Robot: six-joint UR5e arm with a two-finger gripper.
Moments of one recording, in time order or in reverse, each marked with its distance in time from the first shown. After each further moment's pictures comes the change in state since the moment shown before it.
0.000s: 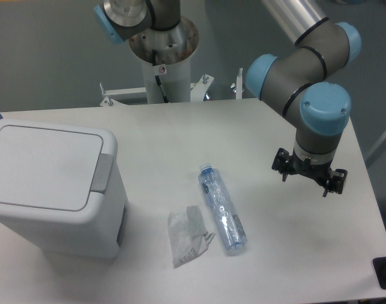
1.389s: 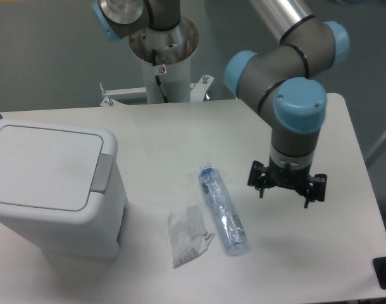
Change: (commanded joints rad) arm -0.140 0.046 0.044 -0.005 -0.077 -0.354
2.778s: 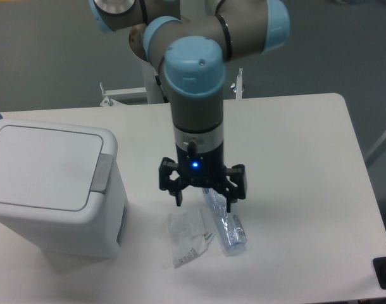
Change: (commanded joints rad) arm -0.201 0.117 0.037 -0.005 -0.086 -0.298
